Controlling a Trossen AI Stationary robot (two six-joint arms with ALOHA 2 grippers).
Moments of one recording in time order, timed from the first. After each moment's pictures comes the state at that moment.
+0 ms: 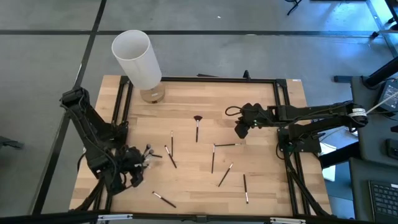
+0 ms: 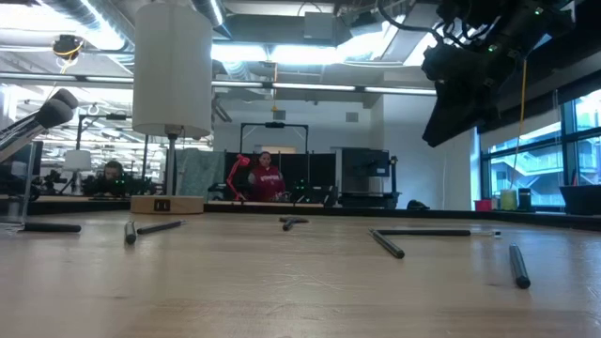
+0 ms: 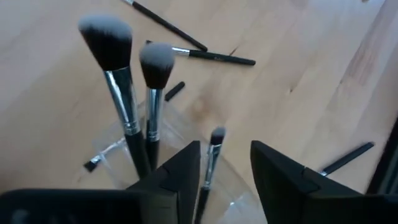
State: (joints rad) left arm -1.04 1.30 0.91 -1.00 -0.59 -1.70; right arm -0.05 1.06 0.69 -0.48 0.28 0.58
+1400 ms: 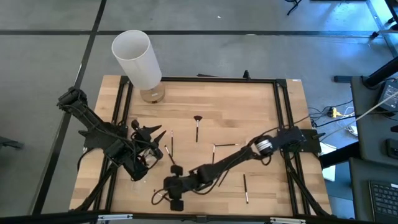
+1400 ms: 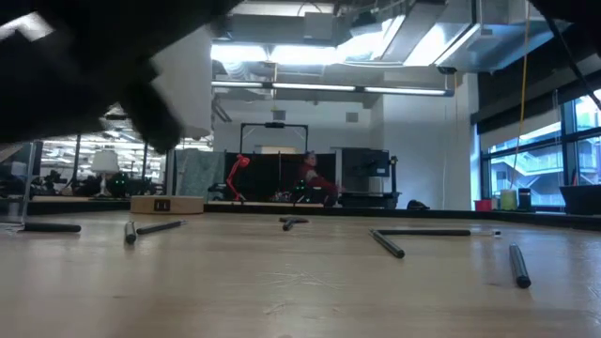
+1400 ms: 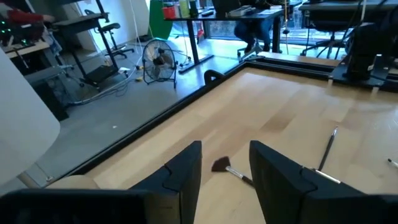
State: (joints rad) left arm -0.72 1.29 0.99 -0.97 -1.33 -1.18; right arm 0.44 2.54 2.17 -0.25 0.15 0.35
